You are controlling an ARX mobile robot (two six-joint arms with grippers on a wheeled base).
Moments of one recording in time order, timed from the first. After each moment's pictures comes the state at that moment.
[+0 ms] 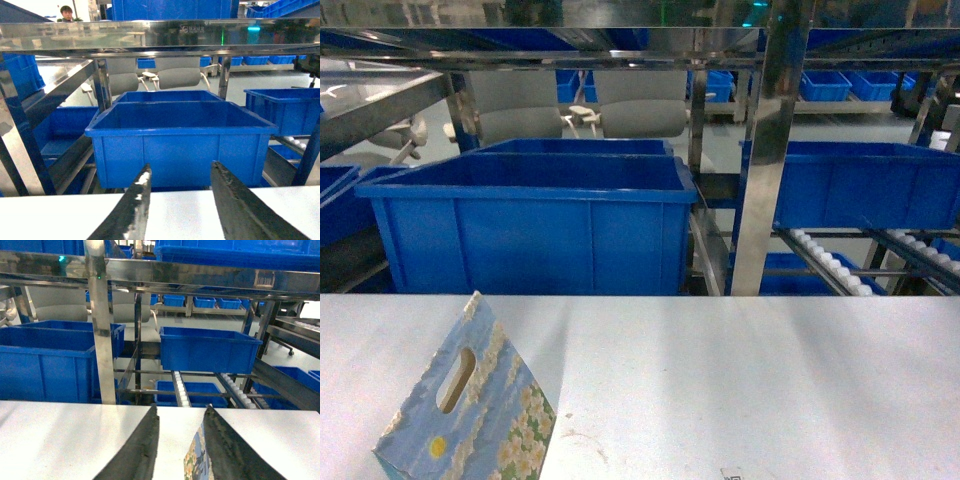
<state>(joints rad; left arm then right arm) -0.08 0.86 0.14 0.73 -0.08 0.01 0.00 0.10 0.12 -0.03 0.00 -0.02</state>
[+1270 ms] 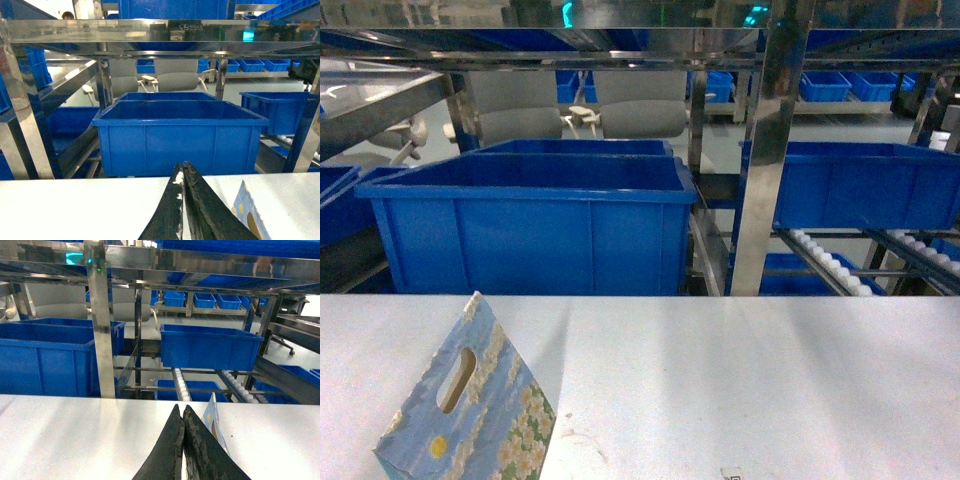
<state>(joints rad) 0.00 0.23 0.02 0.24 0.00 0.00 0.00 0.00 0.01 0.00 0.00 -0.01</state>
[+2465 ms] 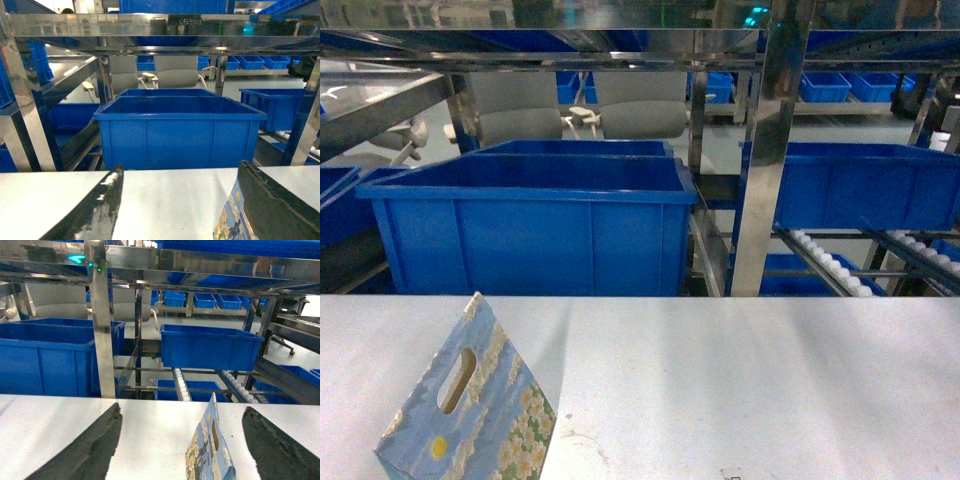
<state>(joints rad) 0.00 0.01 0.02 0.00 0.00 0.00 0.00 0.00 0.01 0.00 0.00 -0.01</state>
